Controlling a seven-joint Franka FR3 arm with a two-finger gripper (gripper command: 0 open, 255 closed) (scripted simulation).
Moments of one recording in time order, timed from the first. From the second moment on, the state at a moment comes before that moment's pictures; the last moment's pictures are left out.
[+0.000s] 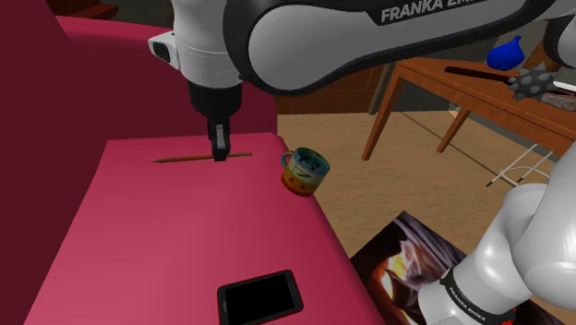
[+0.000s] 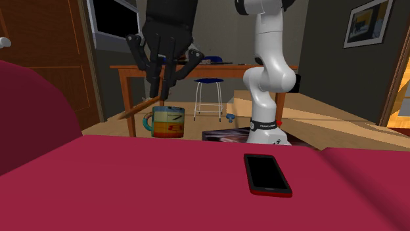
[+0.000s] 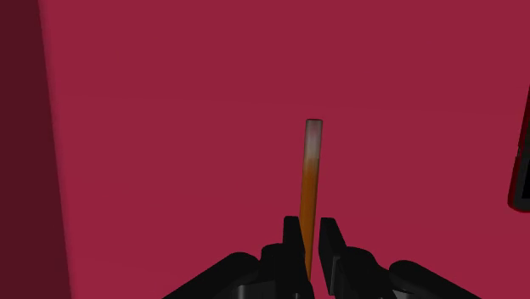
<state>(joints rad) 0.31 0.11 0.47 -1.77 -0.28 1.94 -0.32</state>
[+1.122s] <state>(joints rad) 0.17 -0.30 0.27 -2.18 -0.10 2.04 -0.72</state>
